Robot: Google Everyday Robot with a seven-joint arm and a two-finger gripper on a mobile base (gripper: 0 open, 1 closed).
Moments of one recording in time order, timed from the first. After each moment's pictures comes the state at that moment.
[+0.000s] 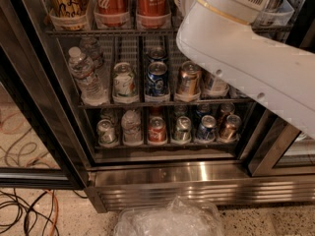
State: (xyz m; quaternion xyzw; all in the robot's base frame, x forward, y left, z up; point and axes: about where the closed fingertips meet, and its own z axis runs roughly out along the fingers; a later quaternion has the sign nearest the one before) arm 0.664 -0.087 1.088 -0.04 0.74 -0.05 0.67
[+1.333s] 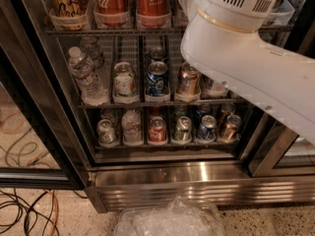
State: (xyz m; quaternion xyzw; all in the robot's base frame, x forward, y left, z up) arm 0.647 -0.084 1.115 -0.04 0.71 -0.05 0.71
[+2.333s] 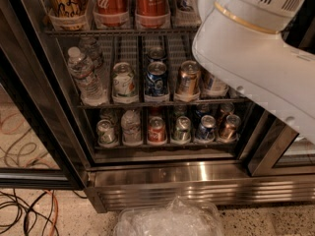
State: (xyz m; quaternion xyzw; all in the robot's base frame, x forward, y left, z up) arm 0.624 -0.098 1.127 -0.06 0.70 -0.07 0.71
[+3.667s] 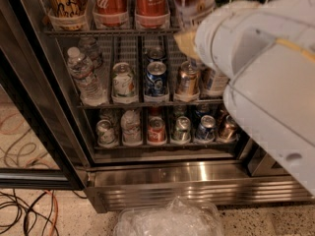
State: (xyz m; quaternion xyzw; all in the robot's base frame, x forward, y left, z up) arm 0.537 -0.091 1.062 -0.23 0.74 -0.12 0.62
